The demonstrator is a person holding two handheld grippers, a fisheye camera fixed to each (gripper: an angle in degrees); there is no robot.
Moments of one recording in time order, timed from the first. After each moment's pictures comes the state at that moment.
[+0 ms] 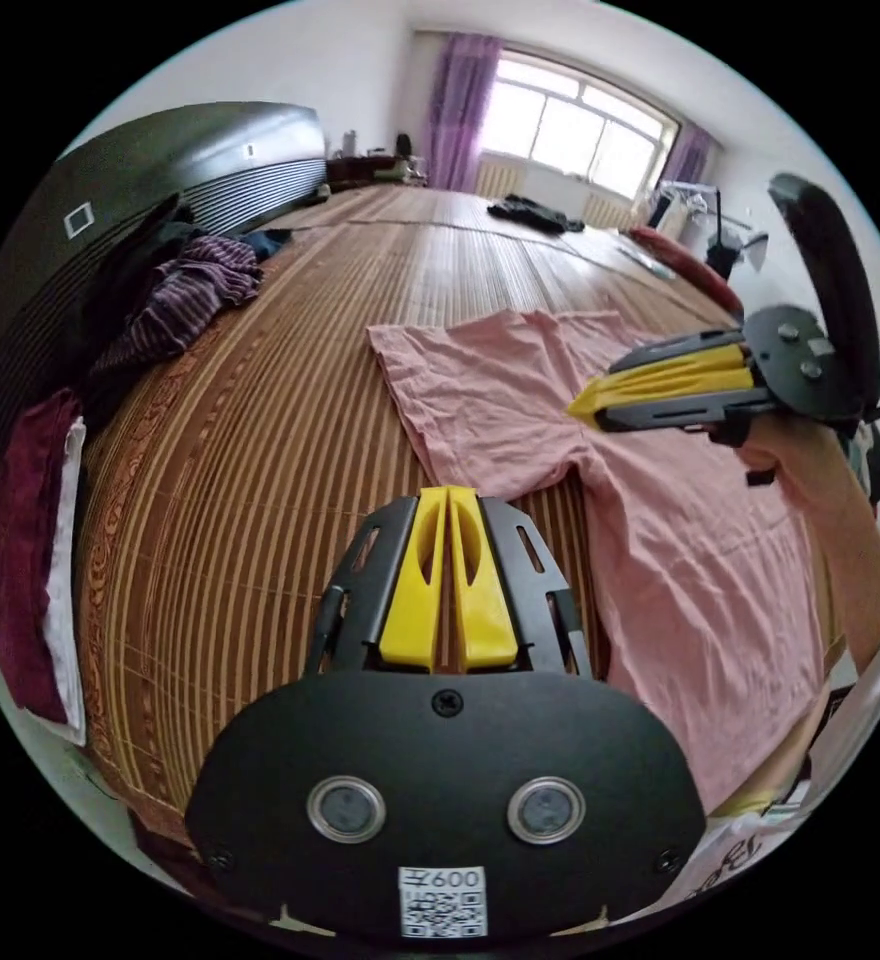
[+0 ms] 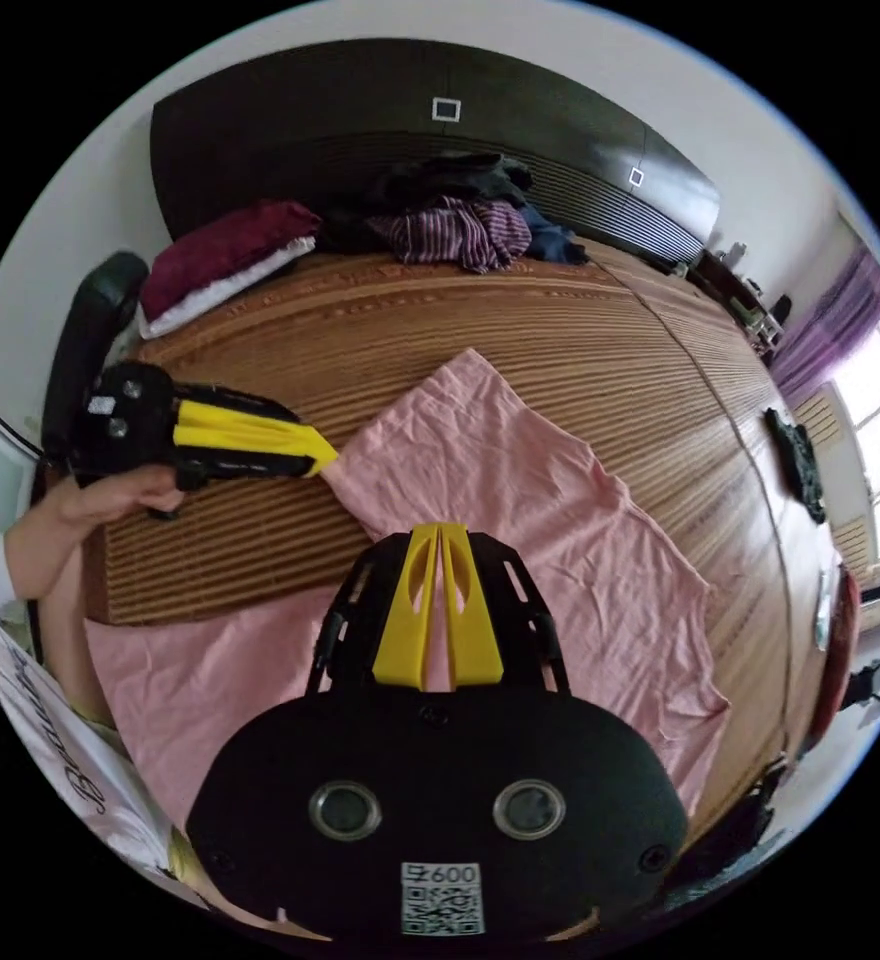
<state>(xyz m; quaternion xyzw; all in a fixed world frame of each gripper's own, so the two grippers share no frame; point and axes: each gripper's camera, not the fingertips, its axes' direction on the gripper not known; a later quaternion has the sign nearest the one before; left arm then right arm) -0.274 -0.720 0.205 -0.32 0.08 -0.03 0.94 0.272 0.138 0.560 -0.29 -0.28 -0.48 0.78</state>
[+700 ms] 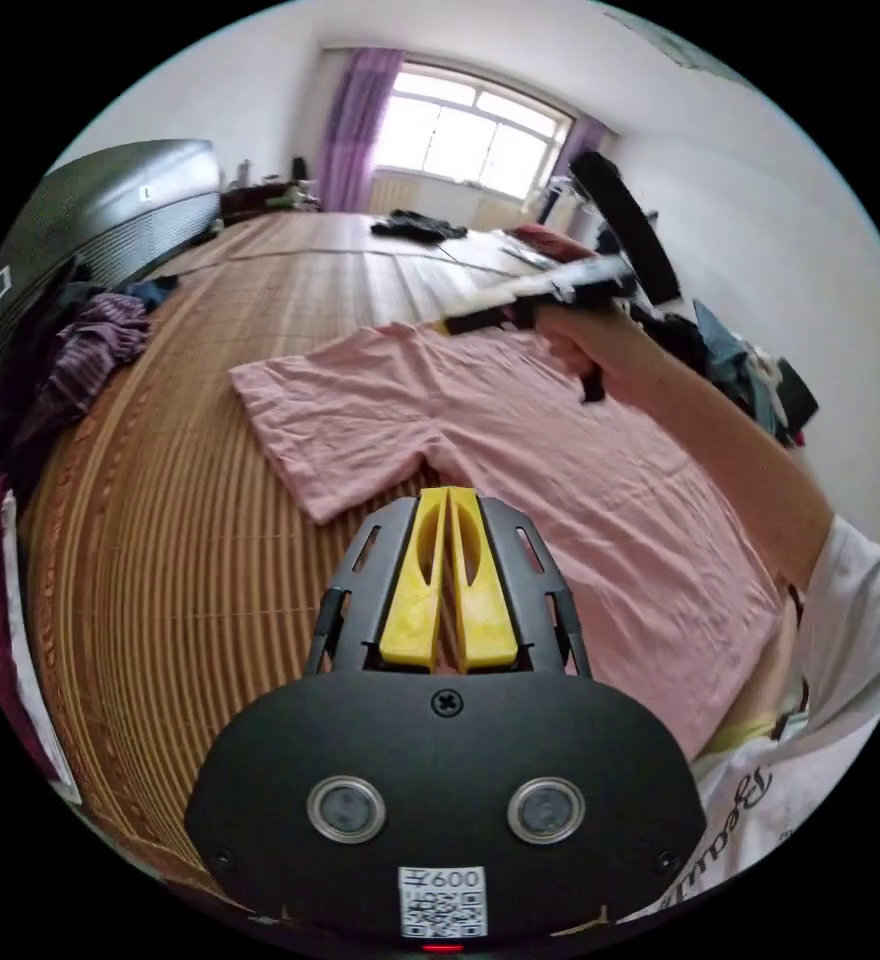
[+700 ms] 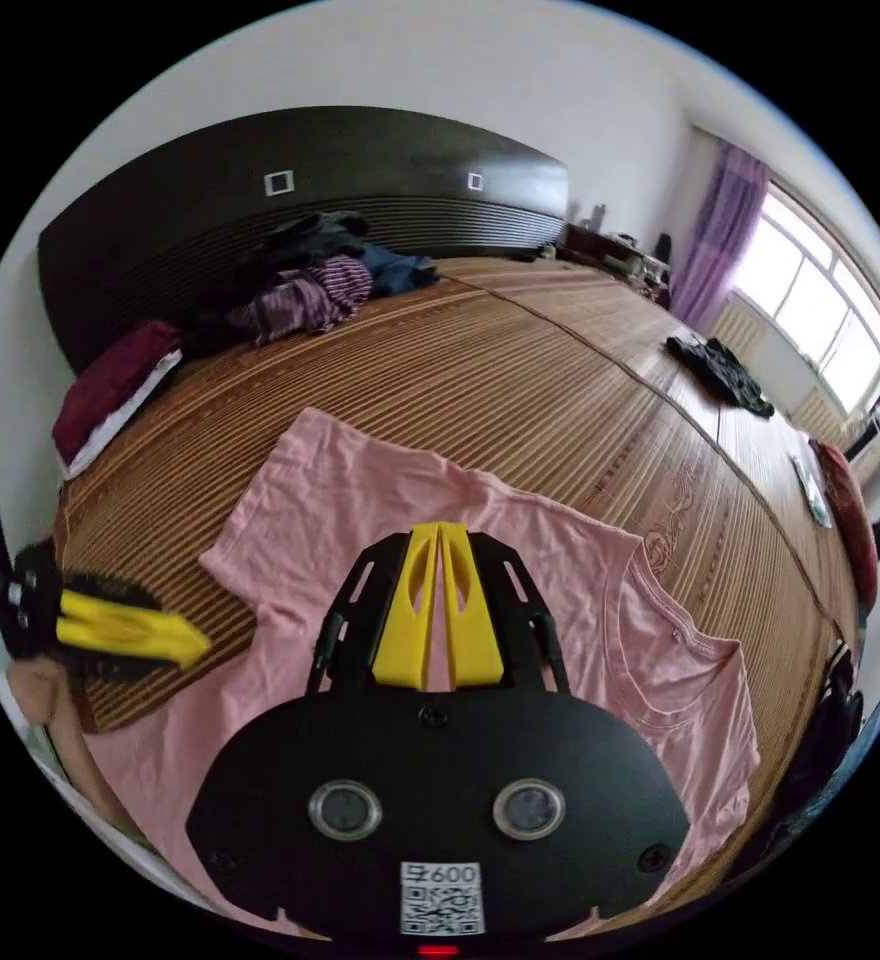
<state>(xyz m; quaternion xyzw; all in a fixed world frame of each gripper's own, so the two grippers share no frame) -0.271 -0.676 0.224 -0.31 0.23 0.04 0.92 0.179 -0.019 0.645 -0.28 -0.25 -0.28 0.88</state>
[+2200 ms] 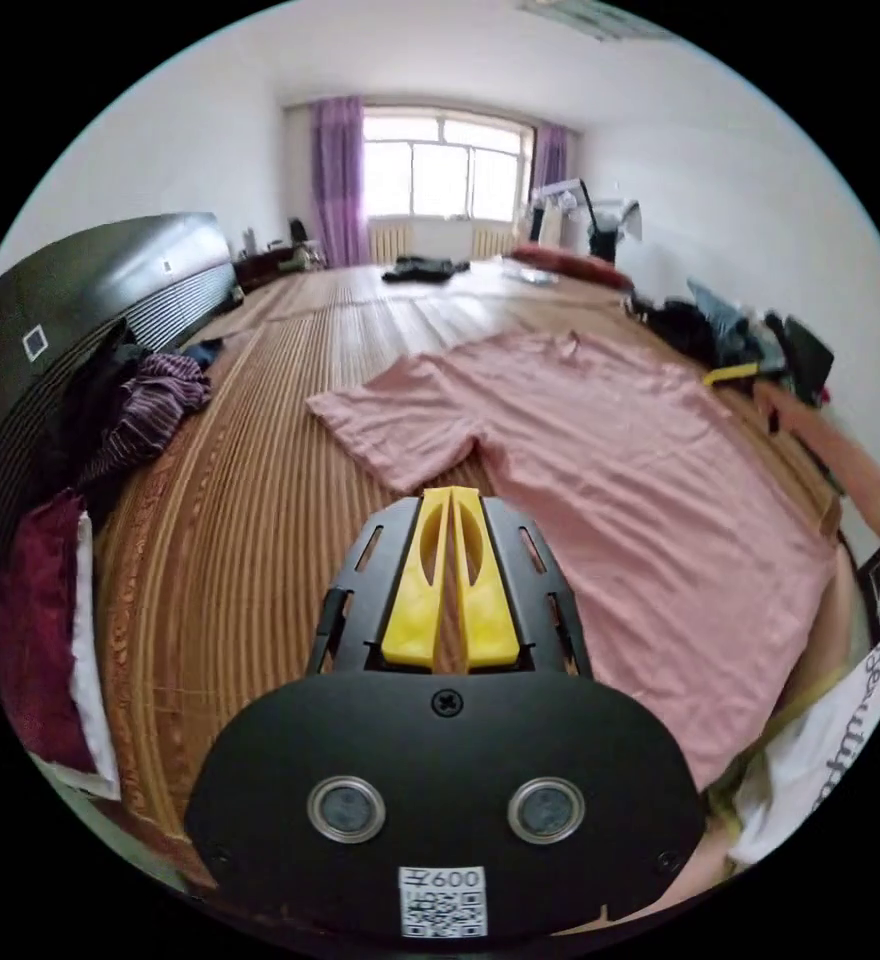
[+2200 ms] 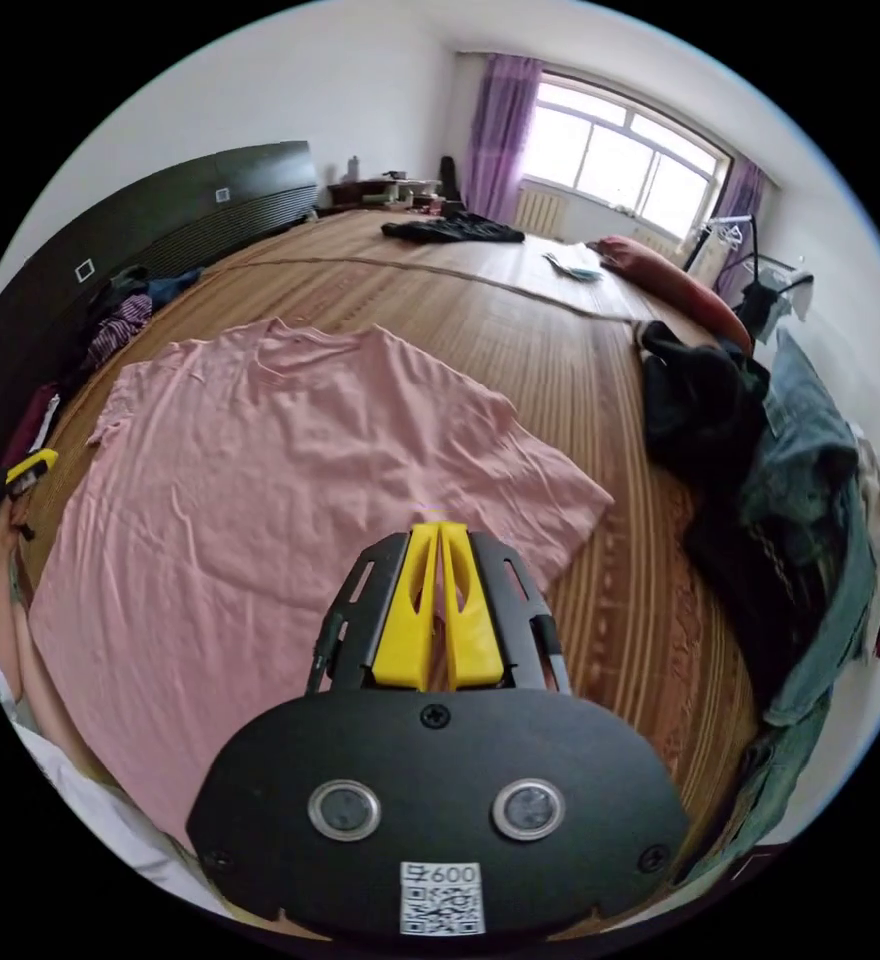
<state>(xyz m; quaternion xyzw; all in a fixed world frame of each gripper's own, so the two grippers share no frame) -0.439 -0.378 0.247 -0.15 0.24 0.02 0.96 0.387 -0.329 0.432 -0.31 -0.06 -0.14 0.94</state>
